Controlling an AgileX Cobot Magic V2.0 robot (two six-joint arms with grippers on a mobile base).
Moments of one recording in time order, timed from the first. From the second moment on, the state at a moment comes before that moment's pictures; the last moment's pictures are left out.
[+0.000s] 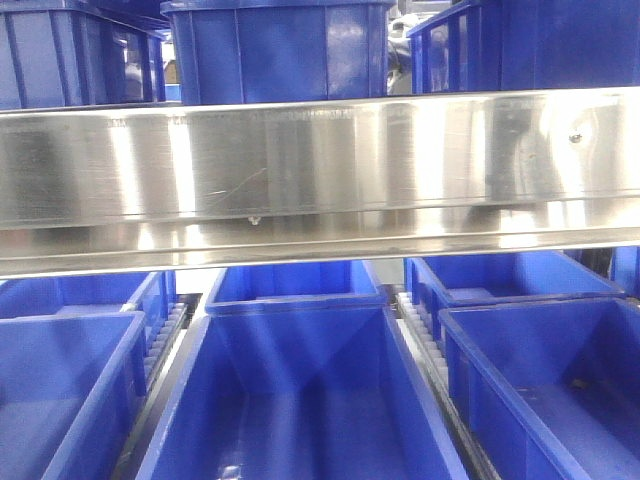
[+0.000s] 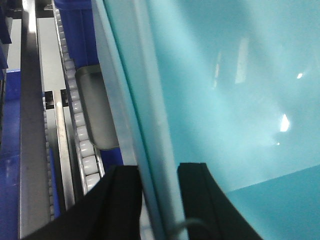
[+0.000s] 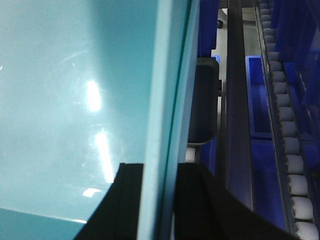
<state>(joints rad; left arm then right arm) -0.34 1.42 -1.88 -0.12 1.09 -0.06 0.44 1.58 -2.06 0.01 1.13 0.21</state>
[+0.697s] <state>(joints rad) -0.34 1.42 -1.88 -0.12 1.09 -0.06 0.44 1.58 -2.06 0.02 1.13 0.21</state>
